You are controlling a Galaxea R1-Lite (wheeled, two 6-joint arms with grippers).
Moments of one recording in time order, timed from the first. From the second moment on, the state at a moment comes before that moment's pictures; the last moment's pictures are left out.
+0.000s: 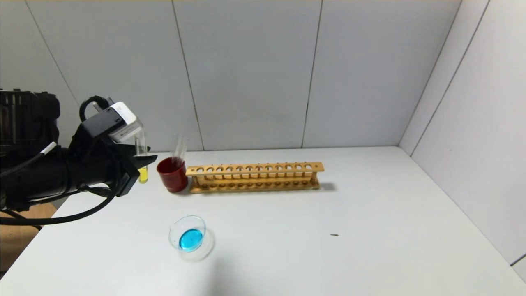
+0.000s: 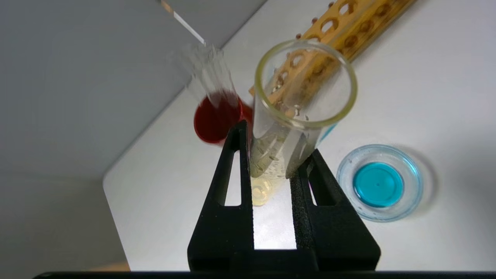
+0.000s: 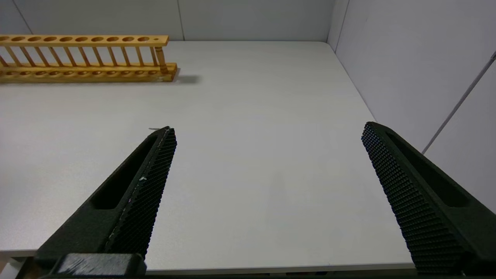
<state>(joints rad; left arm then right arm) -0.15 1.43 -0.81 -0.27 -0.20 0.63 0.00 0.00 0.00 0.00 0.01 0.00</state>
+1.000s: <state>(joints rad) -0.02 1.49 -0.57 -0.44 -0.48 1.46 0.00 0.00 0.00 0.00 0.01 0.00</state>
